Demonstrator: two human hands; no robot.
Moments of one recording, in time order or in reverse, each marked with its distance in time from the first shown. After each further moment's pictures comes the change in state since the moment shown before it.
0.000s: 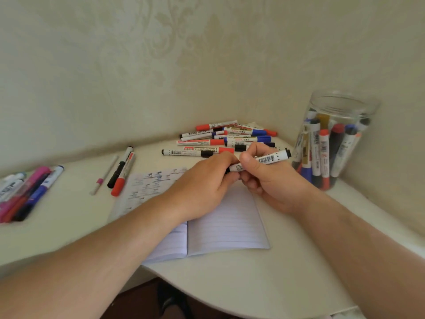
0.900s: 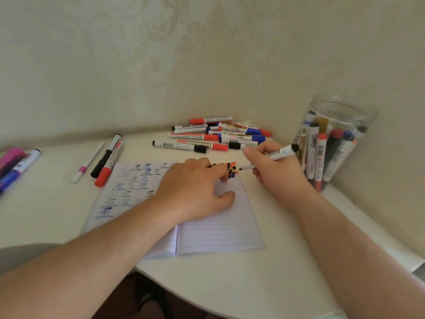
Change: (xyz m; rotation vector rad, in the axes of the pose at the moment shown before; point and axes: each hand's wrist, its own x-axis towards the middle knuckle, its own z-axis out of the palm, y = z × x) left_hand -0.005 -0.006 0.018 0.400 -0.037 -0.181; right_hand 0.008 0.001 -0.020 -0.513 0.393 -0.034
